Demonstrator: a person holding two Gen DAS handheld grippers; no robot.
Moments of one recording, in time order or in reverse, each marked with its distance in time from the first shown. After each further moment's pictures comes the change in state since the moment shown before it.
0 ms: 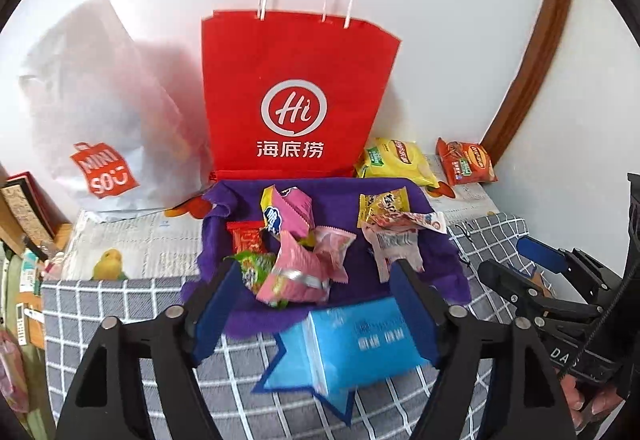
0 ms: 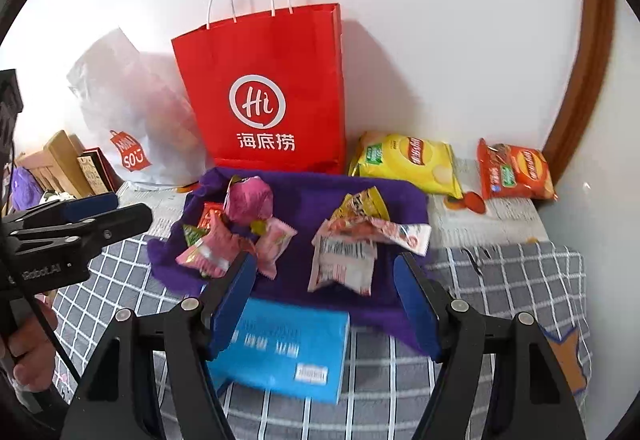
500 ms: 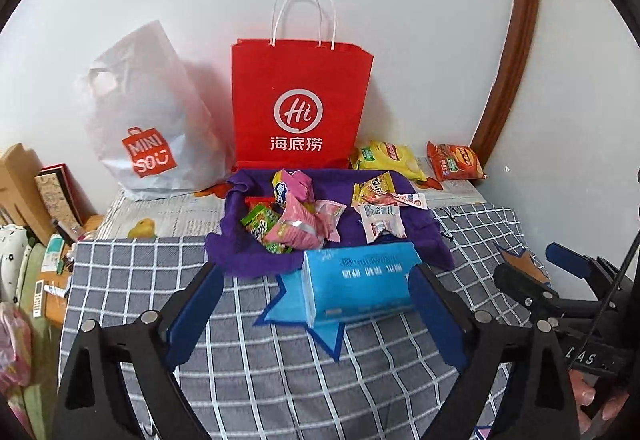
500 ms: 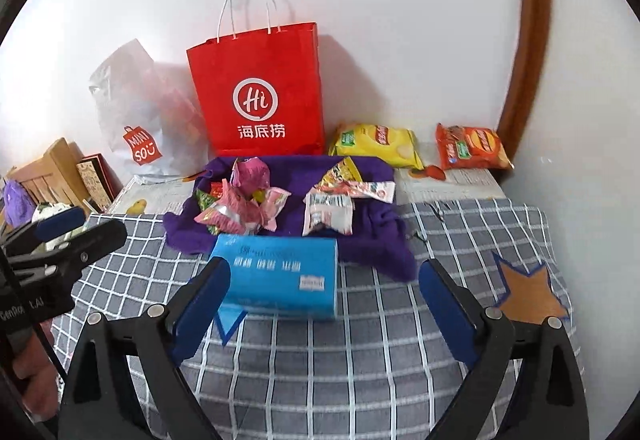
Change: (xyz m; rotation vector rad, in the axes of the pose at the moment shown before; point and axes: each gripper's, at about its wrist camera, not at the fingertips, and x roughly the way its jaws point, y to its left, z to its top) left arm -0.085 -0.027 -0.080 -0.001 -0.111 0.062; right arm -0.088 0.005 -0.073 0.066 -0.055 -0.067
